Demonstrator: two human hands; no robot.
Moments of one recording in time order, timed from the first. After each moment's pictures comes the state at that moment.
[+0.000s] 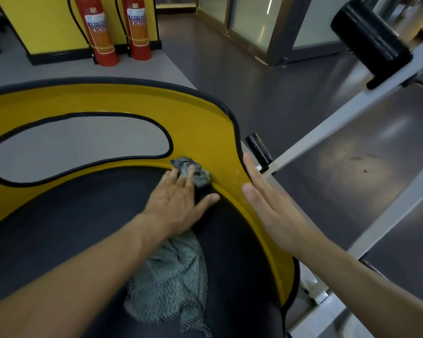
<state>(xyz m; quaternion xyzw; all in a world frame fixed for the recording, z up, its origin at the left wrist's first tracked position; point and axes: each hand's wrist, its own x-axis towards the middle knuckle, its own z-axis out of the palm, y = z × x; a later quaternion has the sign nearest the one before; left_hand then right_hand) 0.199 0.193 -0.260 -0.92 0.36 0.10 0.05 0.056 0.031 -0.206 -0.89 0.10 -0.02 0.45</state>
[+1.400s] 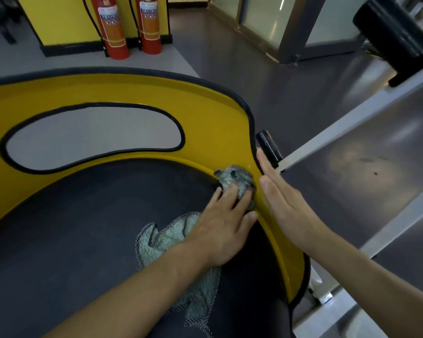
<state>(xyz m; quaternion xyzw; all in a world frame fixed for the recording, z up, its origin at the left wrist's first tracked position) 0.130 0.177 -0.279 -0.85 0.46 0.12 -0.22 0.058 0.030 -0.213 -0.88 0.09 -0.04 0.47</state>
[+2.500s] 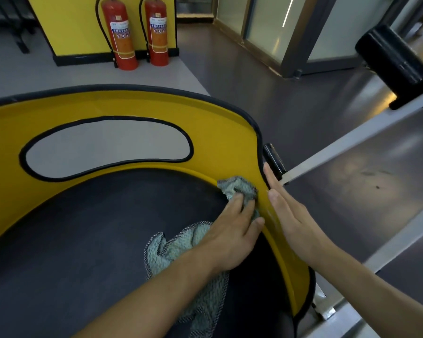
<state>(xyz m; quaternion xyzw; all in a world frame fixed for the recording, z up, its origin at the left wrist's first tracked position) 0.131 0.170 -0.257 -0.83 0.38 0.24 -0.35 0.058 0.029 -0.214 -0.87 0.09 -0.05 0.49</state>
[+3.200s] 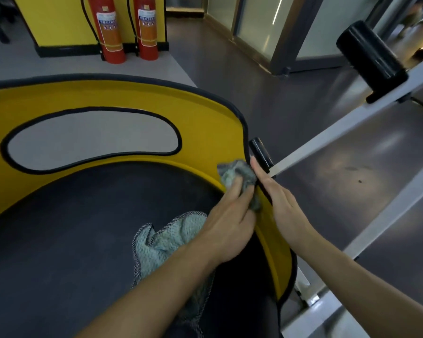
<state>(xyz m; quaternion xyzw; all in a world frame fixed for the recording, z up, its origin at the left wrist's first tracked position) 0.116 0.167 -0.233 -0.80 0.38 0.21 -0.42 0.058 0.027 -0.213 -0.84 0.13 -0.06 0.53</state>
